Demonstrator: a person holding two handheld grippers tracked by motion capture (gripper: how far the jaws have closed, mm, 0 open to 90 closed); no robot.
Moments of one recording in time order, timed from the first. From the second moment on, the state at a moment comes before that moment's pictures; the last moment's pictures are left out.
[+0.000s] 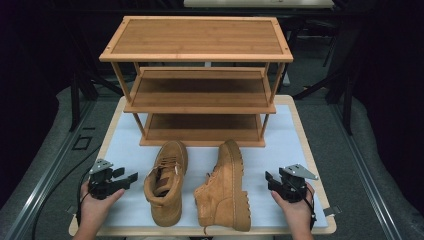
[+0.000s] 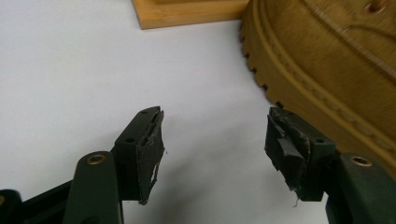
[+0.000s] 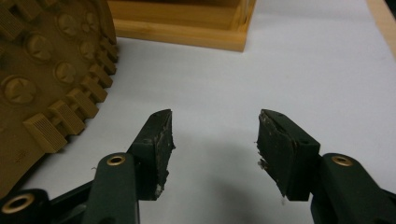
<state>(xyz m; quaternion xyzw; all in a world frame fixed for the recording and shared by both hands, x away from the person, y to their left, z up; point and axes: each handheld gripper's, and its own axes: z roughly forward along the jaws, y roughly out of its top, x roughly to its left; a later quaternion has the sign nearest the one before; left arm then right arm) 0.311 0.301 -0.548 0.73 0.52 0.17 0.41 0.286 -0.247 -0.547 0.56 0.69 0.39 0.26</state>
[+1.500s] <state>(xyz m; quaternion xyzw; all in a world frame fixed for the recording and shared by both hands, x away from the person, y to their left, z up) 0.301 0.279 -0.519 0.75 0.51 0.13 0.40 0.288 -0.245 -0.555 0.56 0.69 0.40 0.23</state>
